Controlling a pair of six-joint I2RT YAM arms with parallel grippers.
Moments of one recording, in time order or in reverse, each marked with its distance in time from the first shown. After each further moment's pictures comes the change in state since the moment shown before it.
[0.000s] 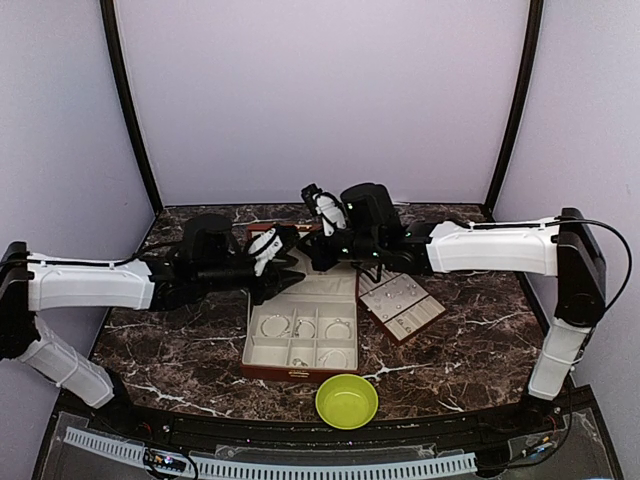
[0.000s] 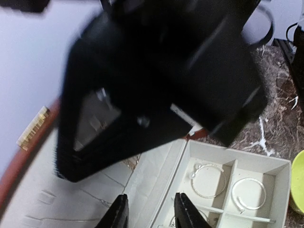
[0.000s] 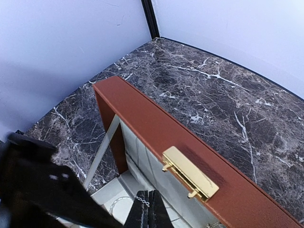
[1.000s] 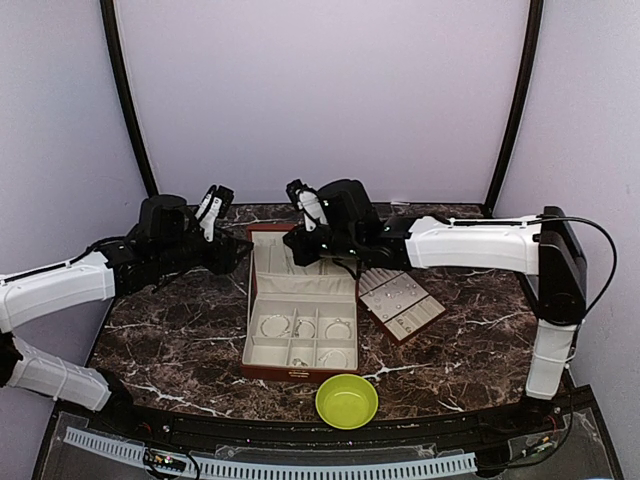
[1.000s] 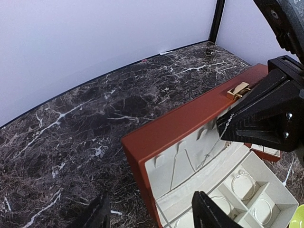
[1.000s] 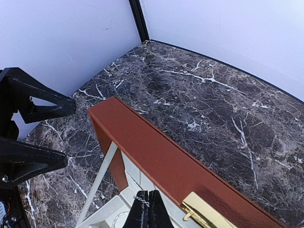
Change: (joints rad) left arm 0.206 -0.265 -0.007 -0.258 -0.209 -0.385; right arm 0.050 0.097 0.155 -0.079 0.116 0.042
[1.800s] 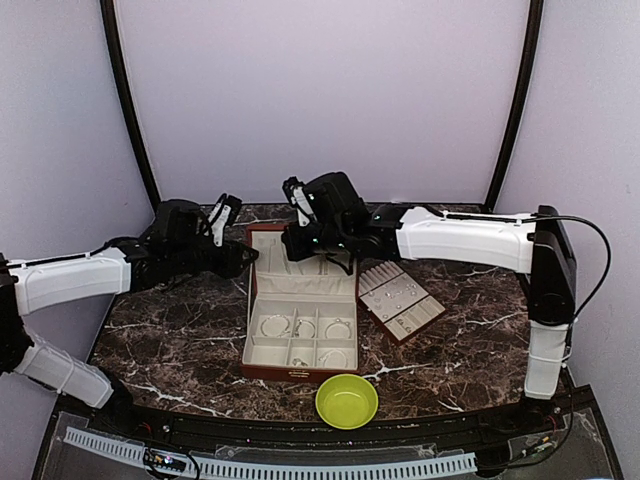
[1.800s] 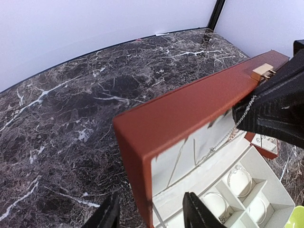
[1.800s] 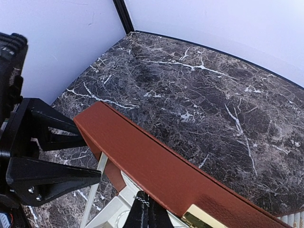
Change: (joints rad) left arm 0.034 0.146 0.026 0.014 0.106 -0.080; right arm 0.016 0.062 0.150 -0.172 0.080 0.082
